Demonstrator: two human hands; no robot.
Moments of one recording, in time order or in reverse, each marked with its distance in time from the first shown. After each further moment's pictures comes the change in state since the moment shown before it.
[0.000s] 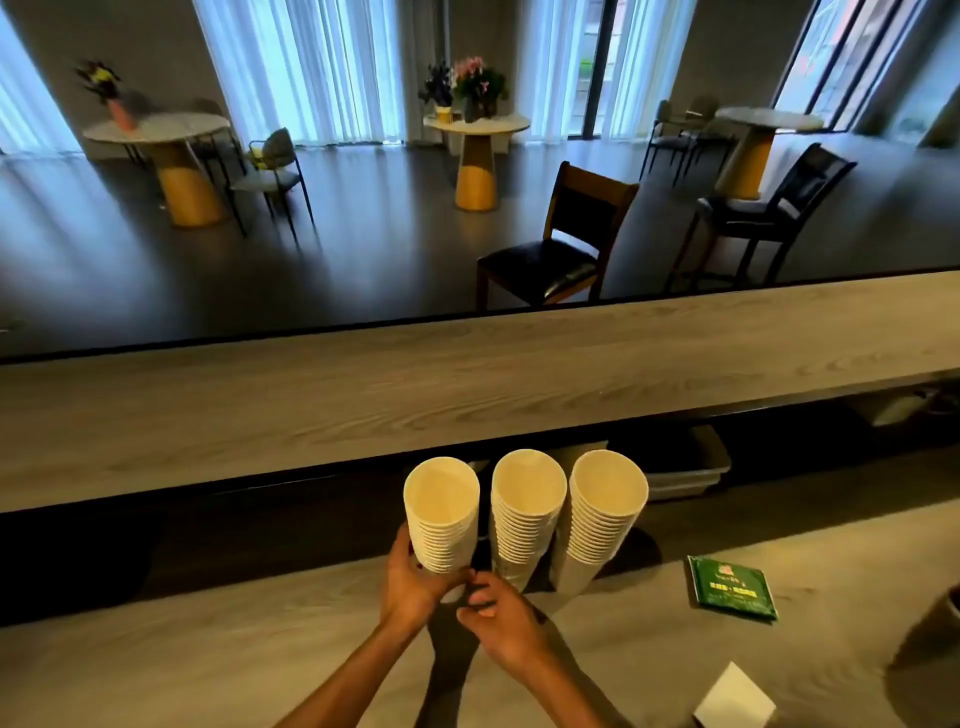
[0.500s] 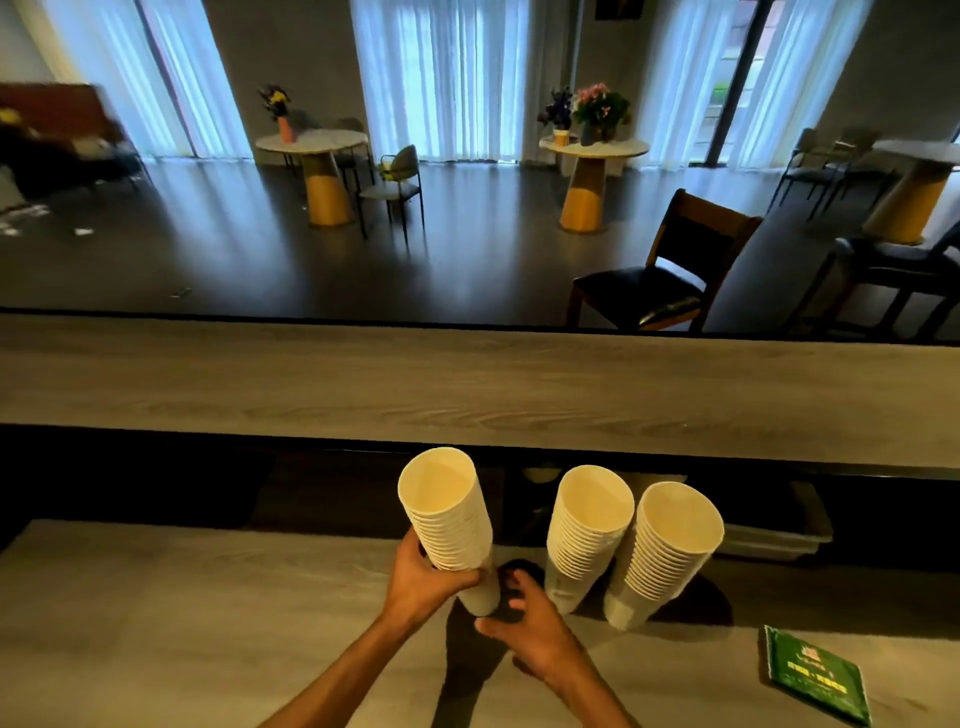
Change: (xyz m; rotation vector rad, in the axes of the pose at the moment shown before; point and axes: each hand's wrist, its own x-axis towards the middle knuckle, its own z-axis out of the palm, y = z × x) left_hand -0.034 0.025 -0.055 -0.020 0.117 -0.026; right_hand 0.004 -0.003 0.009 -0.024 -0.132 -0.057
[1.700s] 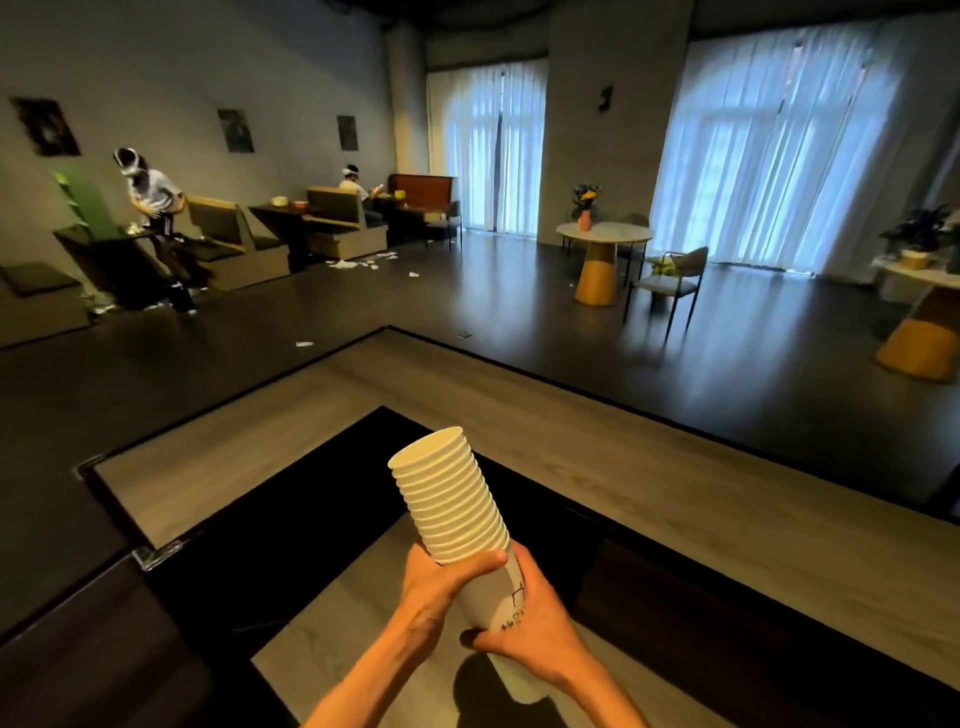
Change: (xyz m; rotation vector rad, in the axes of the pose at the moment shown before) left_hand -0.052 -0.009 -0.455 -0.410 0.556 0.024; right_hand -0.014 -0.284 0.395 -0.263 -0.447 -0.761
